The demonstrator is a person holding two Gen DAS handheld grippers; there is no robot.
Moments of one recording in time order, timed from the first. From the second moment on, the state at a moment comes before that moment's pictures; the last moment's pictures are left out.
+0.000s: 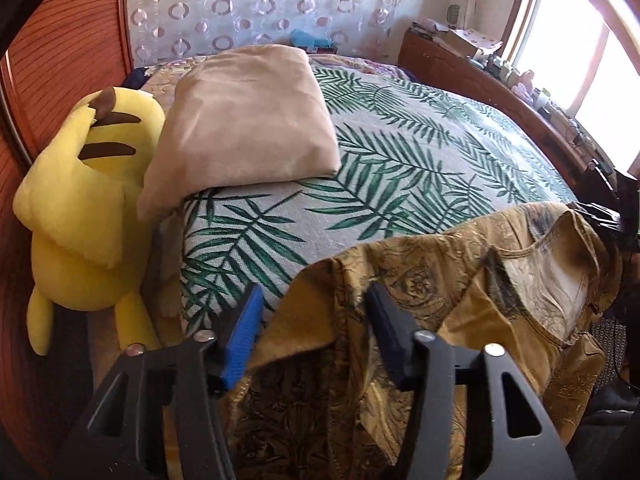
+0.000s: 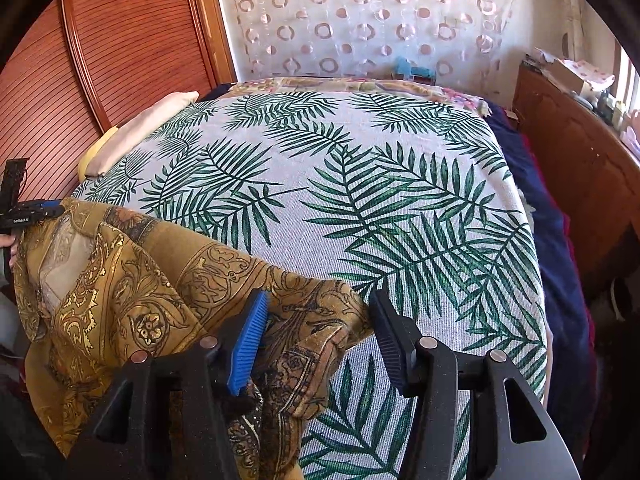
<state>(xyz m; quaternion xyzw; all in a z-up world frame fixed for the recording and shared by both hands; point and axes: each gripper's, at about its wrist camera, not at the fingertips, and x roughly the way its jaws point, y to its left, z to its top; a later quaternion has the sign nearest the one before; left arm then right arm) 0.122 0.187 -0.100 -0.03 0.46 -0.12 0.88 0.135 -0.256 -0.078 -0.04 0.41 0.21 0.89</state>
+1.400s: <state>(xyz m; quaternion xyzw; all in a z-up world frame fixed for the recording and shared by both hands) -0.034 0.161 0.080 -0.03 0.16 -0.15 0.97 -0.062 -0.295 0.119 -0.05 0.16 0.22 0.96</state>
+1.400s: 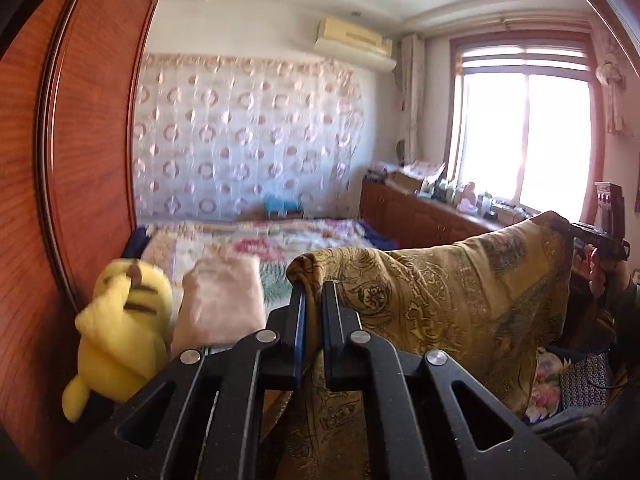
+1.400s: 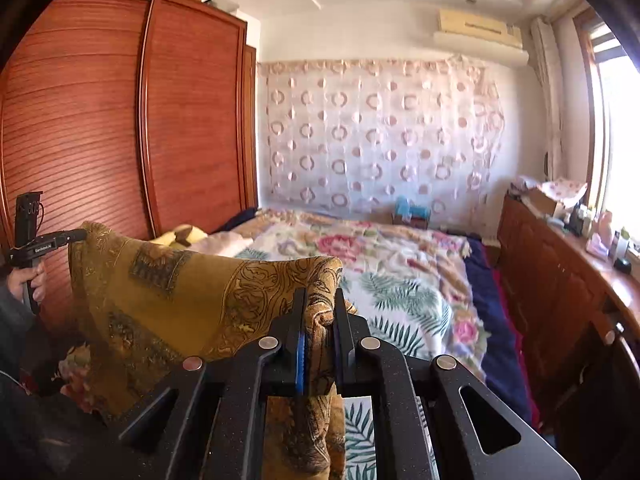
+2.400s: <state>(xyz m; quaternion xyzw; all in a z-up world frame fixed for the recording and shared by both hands) 0.216 0.091 0.071 0.06 0.18 -0.12 0.98 0.118 -0.255 0.089 -0.11 0.18 0.10 0.97</state>
